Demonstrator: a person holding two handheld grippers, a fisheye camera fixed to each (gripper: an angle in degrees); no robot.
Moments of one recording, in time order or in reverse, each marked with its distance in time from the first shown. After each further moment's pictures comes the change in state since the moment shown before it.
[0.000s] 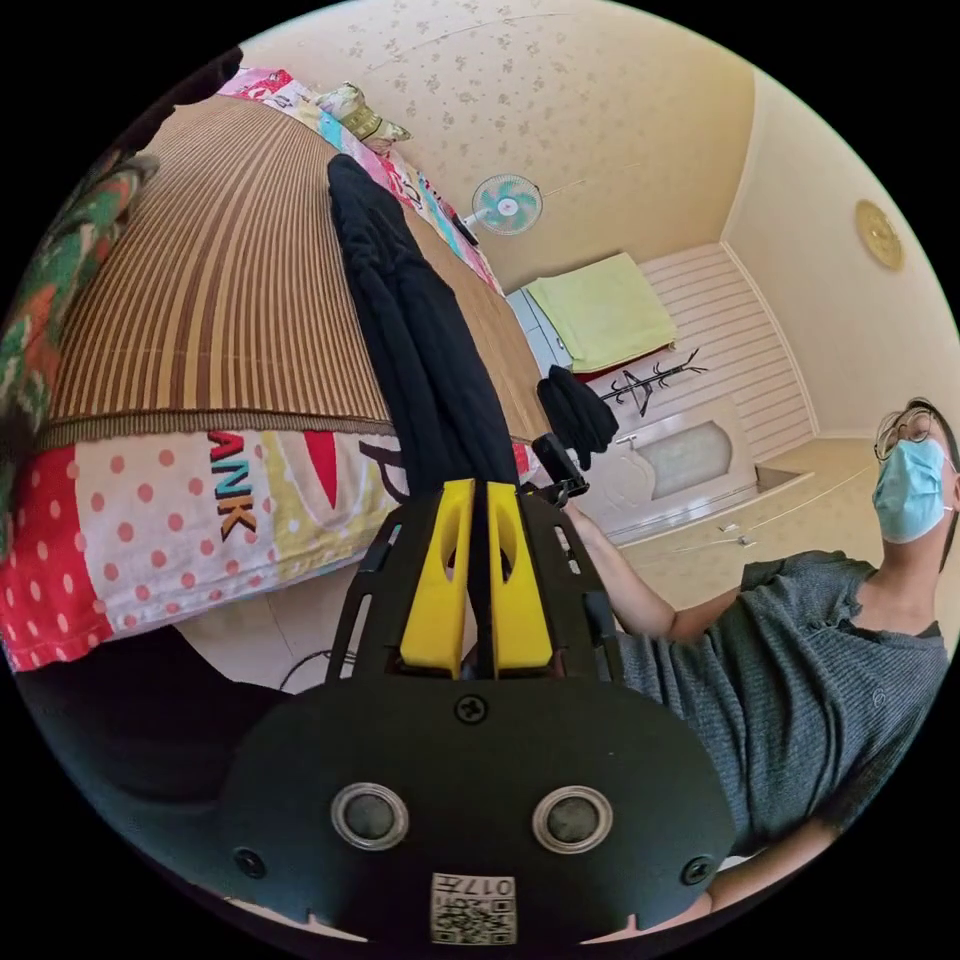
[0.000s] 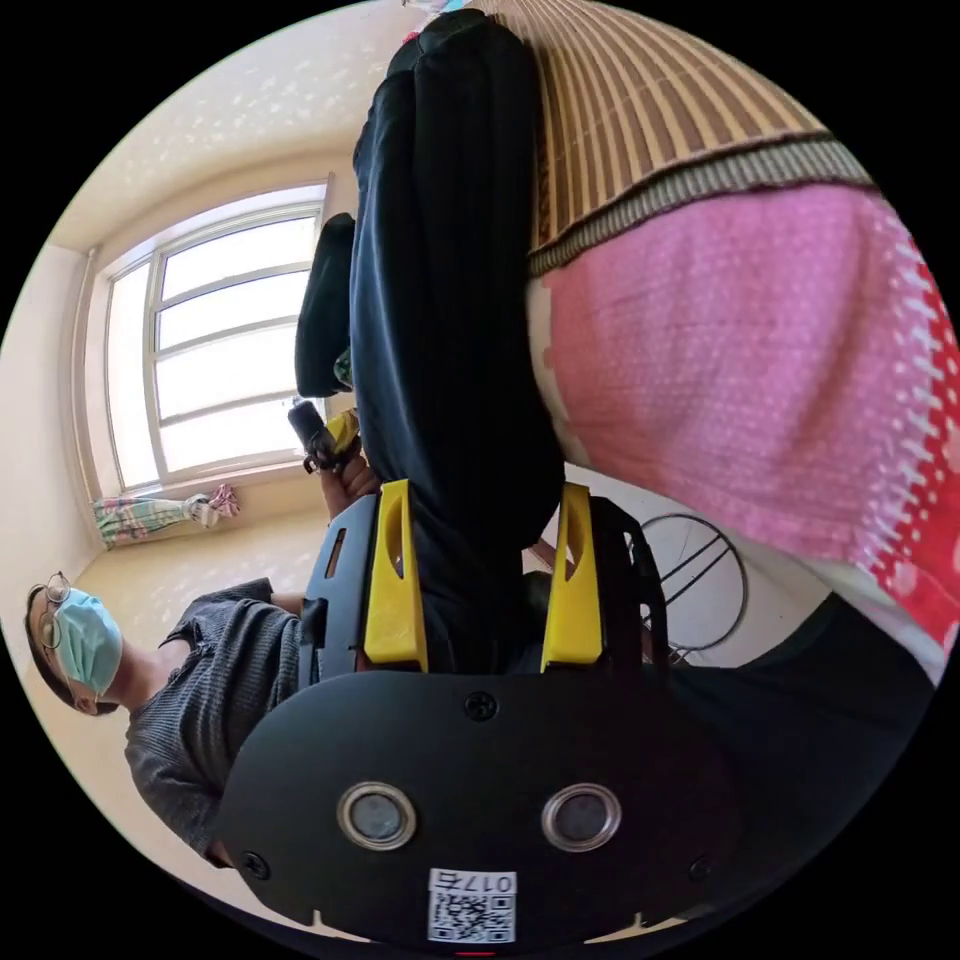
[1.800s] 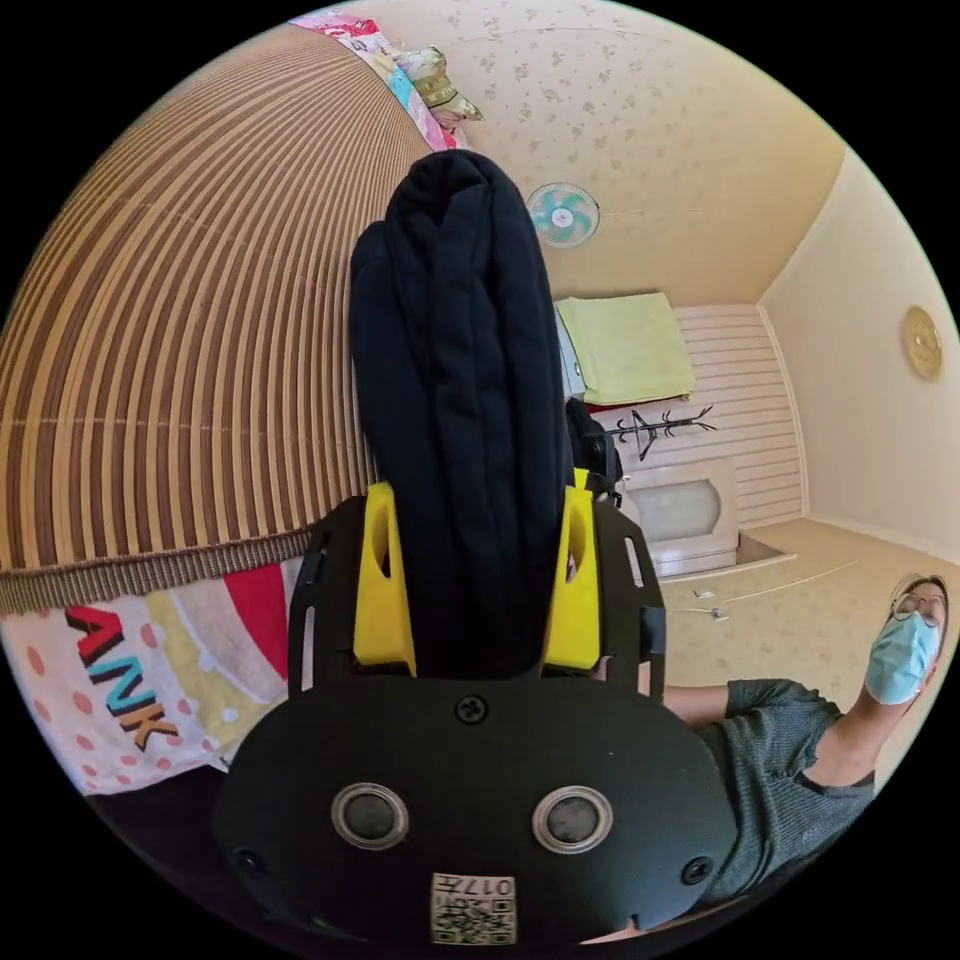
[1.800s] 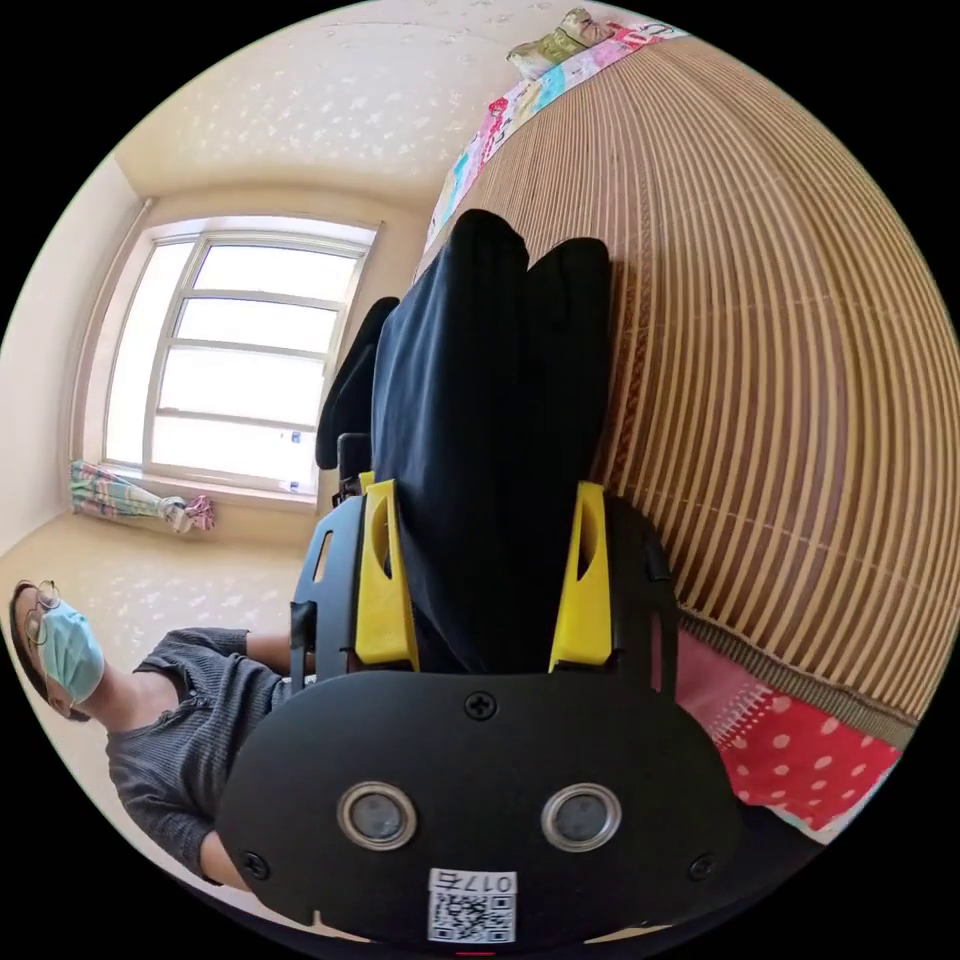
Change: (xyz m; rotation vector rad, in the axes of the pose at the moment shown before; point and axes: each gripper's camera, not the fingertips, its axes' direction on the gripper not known) left arm 0.086 -0.114 0.076 -0.031 0.107 -0.258; right arm -0.080 -0.124 -0.098 0.201 0.072 -0.180
